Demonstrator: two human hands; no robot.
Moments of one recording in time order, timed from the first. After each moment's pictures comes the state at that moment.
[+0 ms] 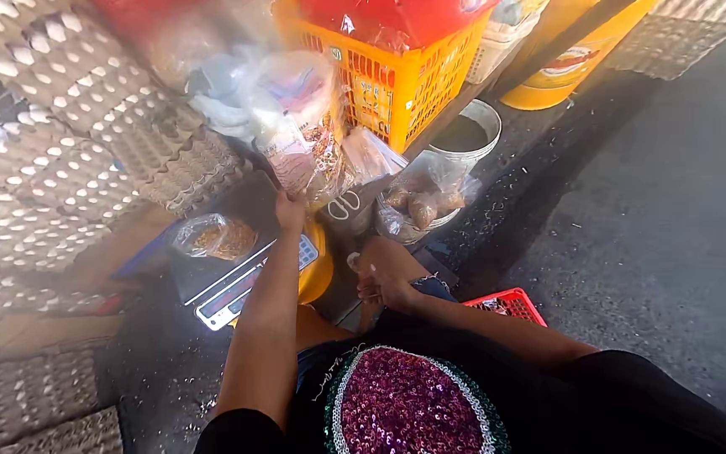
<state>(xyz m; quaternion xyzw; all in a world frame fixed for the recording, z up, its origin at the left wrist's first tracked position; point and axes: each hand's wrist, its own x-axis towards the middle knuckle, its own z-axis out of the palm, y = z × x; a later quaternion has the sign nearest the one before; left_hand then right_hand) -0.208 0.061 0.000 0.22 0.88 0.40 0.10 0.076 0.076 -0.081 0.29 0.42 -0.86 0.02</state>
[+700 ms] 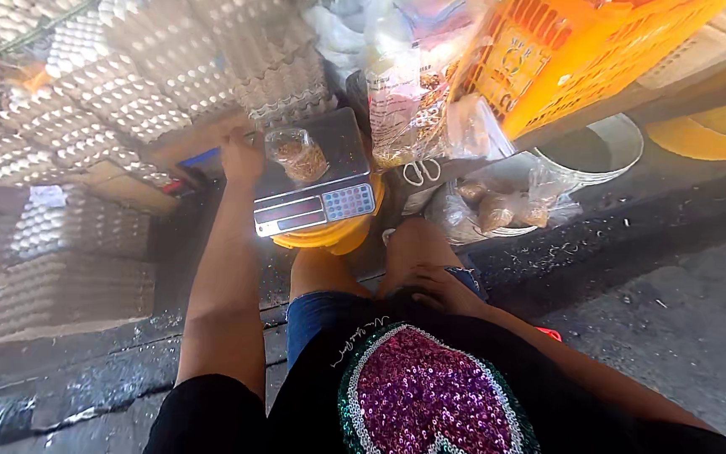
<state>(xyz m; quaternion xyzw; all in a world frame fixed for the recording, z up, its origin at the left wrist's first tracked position) -0.246 -0.158 0.136 0.10 0.96 0.28 -0.03 0.131 0.085 -0.102 -0.10 0.92 -0.37 -0.09</state>
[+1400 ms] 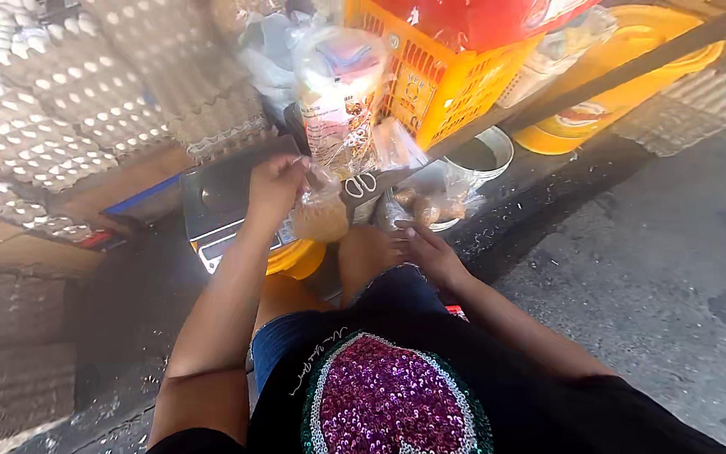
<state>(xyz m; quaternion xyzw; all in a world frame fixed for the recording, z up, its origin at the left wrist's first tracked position) -0.109 -0.071 0.159 0.31 0.74 0.58 0.14 0.126 0.087 0.052 0.26 0.64 -0.72 -0.10</state>
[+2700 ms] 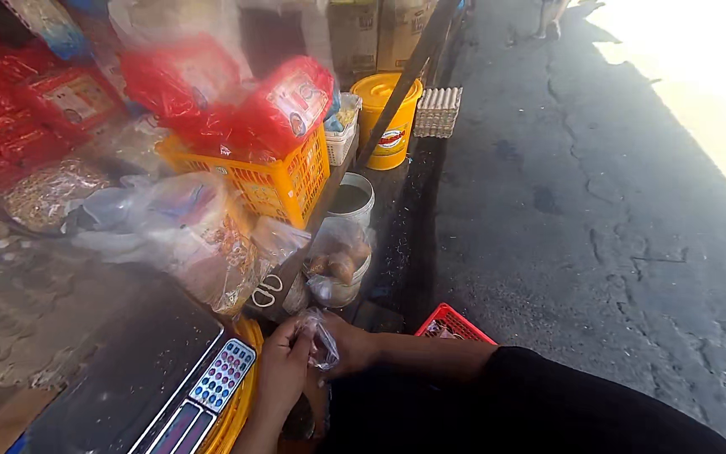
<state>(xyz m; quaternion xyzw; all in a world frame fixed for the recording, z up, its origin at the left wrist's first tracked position) -0.003 -0.016 0.109 0.46 0.69 0.47 0.29 0.118 0.094 -0.024 0.09 0.85 -0.48 -0.21</state>
